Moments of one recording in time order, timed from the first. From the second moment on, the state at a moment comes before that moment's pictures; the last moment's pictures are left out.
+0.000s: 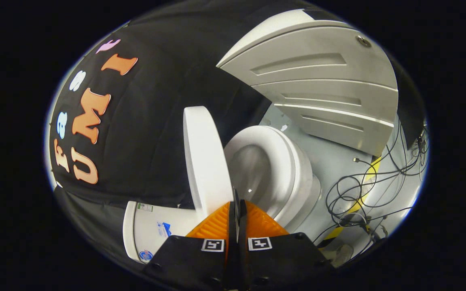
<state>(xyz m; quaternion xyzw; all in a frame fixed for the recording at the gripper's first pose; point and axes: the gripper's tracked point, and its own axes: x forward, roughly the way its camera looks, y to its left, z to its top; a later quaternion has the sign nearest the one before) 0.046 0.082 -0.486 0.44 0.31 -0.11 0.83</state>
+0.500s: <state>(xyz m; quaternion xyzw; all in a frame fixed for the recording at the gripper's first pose) 0.049 0.108 -0.453 0.37 0.31 -0.11 0.87</state>
